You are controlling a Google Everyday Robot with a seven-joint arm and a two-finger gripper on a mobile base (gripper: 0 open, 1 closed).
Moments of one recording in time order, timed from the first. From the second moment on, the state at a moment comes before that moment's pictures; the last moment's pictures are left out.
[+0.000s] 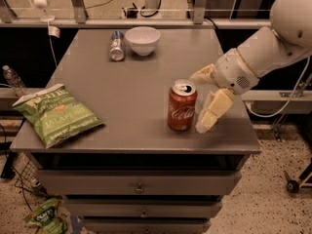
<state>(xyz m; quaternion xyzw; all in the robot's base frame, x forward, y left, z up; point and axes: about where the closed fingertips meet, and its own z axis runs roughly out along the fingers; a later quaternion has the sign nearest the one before) 0.512 -0.096 0.869 -0.64 0.68 0.24 0.25</state>
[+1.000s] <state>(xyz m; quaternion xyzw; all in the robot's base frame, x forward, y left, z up) 0.508 -0.073 0.883 -0.66 0.66 0.25 0.25</state>
